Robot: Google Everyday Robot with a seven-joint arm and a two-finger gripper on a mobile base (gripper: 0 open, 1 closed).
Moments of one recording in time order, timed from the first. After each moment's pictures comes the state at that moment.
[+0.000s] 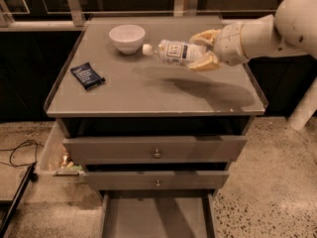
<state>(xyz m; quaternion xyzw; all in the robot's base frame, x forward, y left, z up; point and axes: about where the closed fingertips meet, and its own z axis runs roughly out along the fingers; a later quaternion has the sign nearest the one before) 0.662 -0.128 0.911 -0.65 0.58 0.04 0.49</state>
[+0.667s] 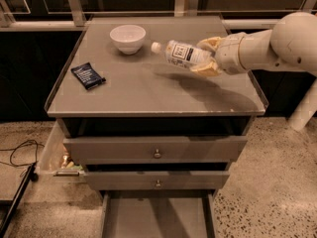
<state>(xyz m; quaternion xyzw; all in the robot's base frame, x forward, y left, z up) 0.666 -0.144 0.895 -0.57 0.65 0.00 0.50</state>
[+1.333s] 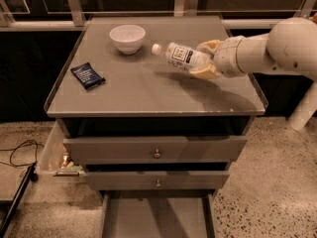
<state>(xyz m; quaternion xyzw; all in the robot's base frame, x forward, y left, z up) 0.666 -0.144 0.888 -0.56 0.66 0.00 0.50</state>
